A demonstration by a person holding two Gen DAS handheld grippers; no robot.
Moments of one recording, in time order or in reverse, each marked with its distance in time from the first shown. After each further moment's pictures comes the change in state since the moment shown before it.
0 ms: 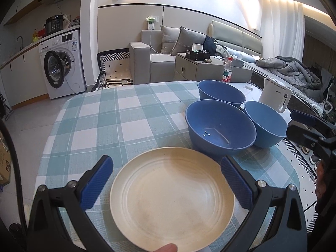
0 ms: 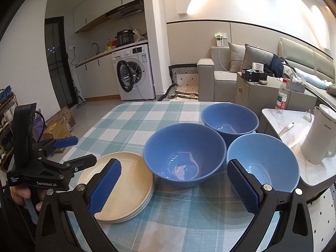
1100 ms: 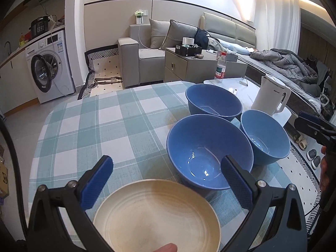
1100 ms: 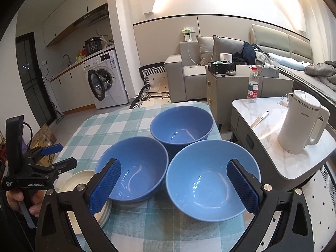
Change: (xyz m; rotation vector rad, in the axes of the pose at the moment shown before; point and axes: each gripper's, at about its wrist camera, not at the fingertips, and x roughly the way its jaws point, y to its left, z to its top) left arm 0.050 -0.030 0.059 0.039 0.058 -0.039; right arm 0.000 -0.099 0.034 0.139 0.027 -0.131
